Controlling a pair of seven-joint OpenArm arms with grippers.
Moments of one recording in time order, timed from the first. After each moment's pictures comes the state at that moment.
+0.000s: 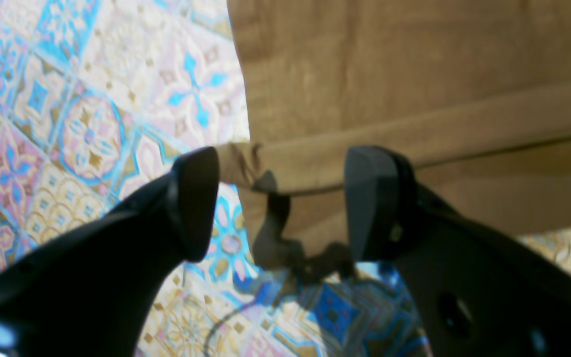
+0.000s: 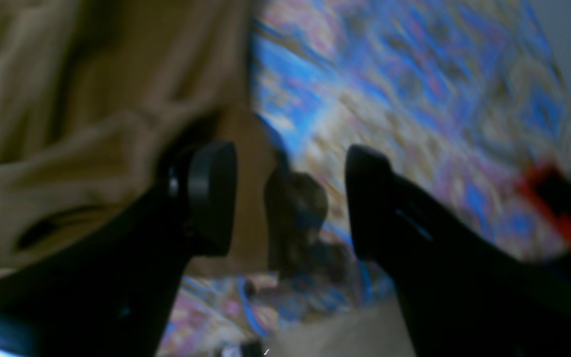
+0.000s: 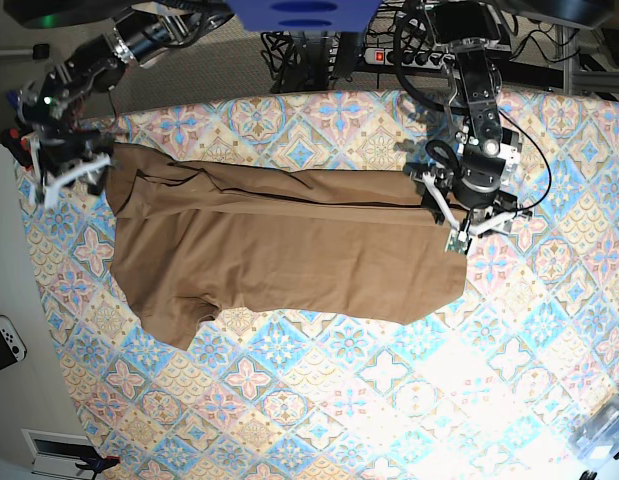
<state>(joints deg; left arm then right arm) 10.5 -1.6 -11.7 112.0 11.3 -25.6 54.6 -1.6 -4.2 61.3 102.7 11.5 44.4 -60.7</state>
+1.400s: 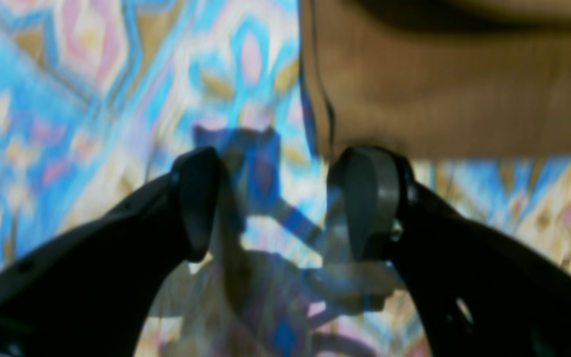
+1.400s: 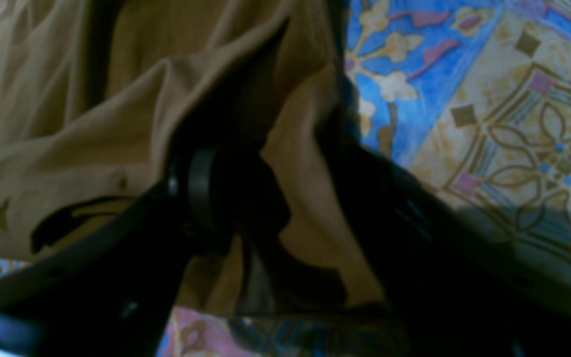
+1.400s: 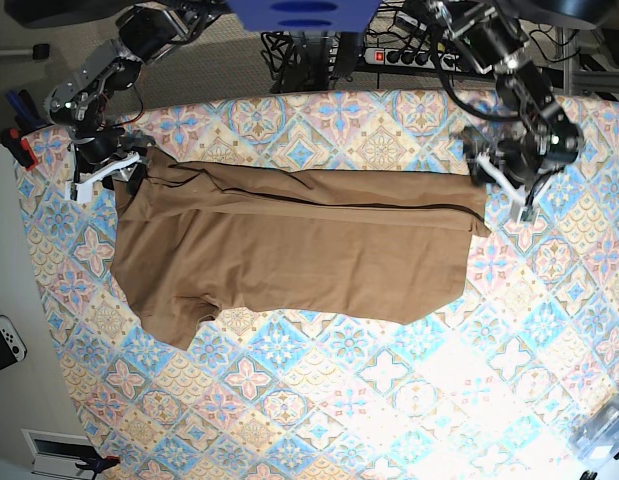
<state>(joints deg) 4.3 -4.8 -38.1 92.7 -12.2 -40.8 66.2 -3.9 -3.4 54.7 84.9 14.8 44.9 -50.8</state>
